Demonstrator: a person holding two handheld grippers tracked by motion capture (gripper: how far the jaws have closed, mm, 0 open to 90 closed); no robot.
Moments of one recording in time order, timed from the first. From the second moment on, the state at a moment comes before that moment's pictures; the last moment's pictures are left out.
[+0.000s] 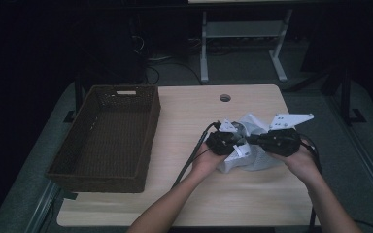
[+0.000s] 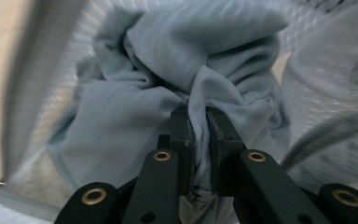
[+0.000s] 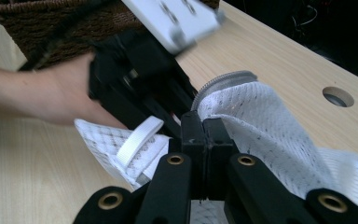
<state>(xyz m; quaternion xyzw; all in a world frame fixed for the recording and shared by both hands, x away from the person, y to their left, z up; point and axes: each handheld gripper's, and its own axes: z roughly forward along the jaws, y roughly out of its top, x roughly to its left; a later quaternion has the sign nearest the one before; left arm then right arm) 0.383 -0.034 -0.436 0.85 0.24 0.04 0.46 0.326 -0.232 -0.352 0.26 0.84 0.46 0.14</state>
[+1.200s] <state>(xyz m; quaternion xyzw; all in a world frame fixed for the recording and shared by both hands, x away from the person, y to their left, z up) 0.406 0.056 -0.365 0.79 0.26 0.16 0.53 0.344 -0.239 -0.344 0.27 0.84 0.44 0.18</state>
